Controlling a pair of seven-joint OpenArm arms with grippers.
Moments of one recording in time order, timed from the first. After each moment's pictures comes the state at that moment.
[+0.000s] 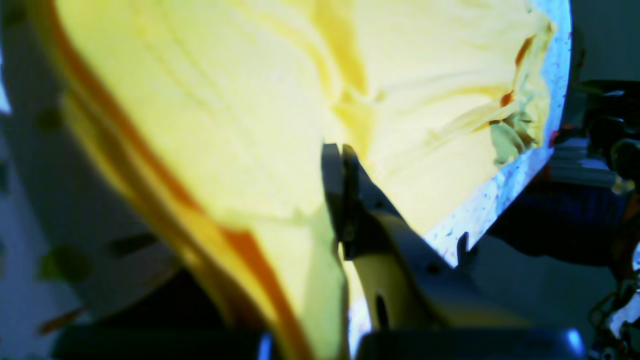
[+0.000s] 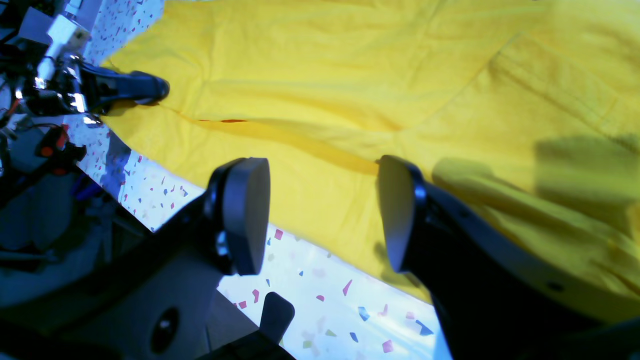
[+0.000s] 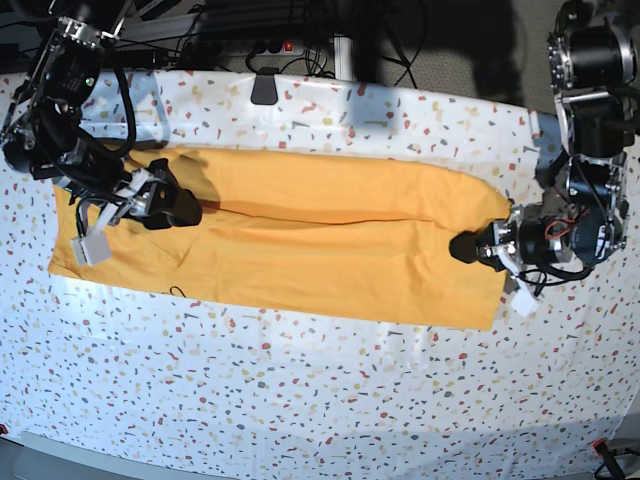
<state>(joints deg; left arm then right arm) -22.0 -15.5 -8.7 52.0 -57.0 -37.5 73.0 -4.5 12.6 29.7 102.6 56.5 34.4 -75.3</state>
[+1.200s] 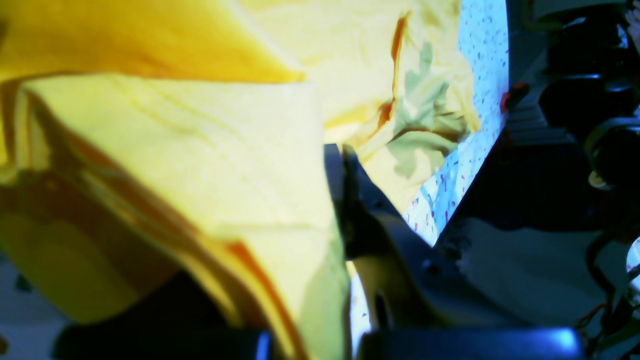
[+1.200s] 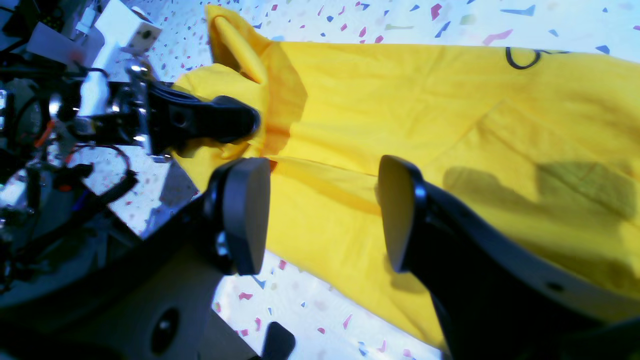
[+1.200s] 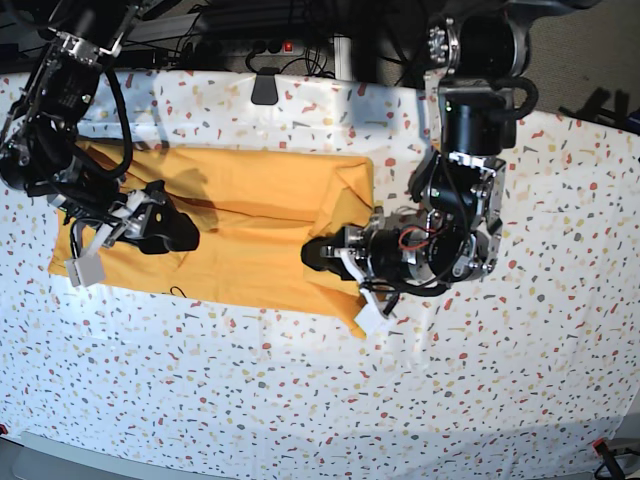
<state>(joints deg) -22.0 8.5 -5.9 59.0 -40.7 -35.7 69.6 -0.7 12.6 29.7 102.6 57.8 34.4 -75.1</state>
